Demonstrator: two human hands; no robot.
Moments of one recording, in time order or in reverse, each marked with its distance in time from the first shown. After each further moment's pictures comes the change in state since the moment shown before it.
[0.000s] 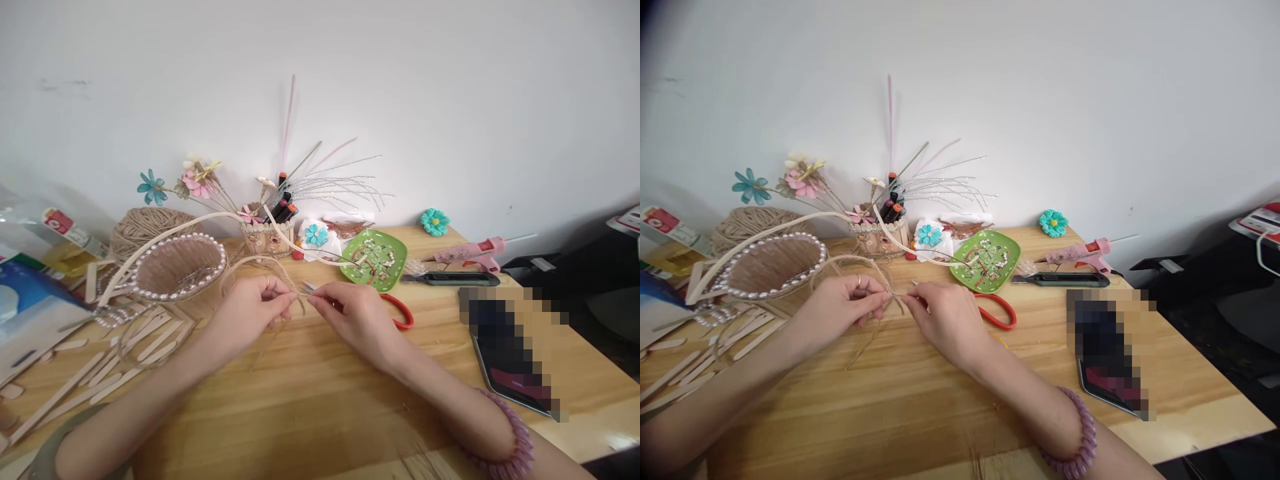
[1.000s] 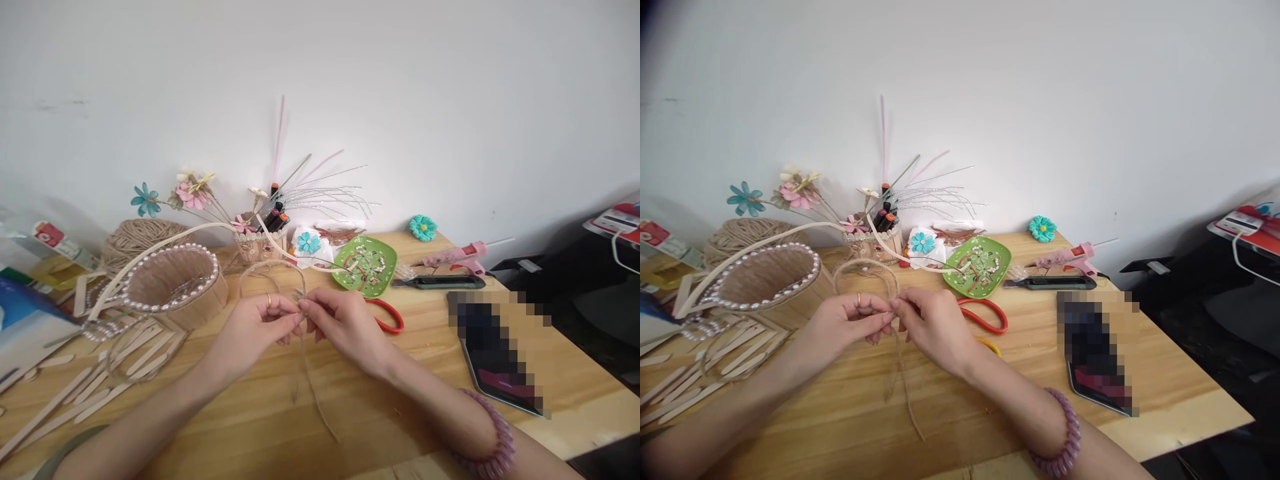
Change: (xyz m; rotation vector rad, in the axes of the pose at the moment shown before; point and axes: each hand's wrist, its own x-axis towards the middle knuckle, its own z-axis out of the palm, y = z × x) left_hand -0.006 0.002 0.016 -0.249 -0.112 -0.030; right_hand -0.001 -0.003 -0.001 0.433 -0.090 0.076
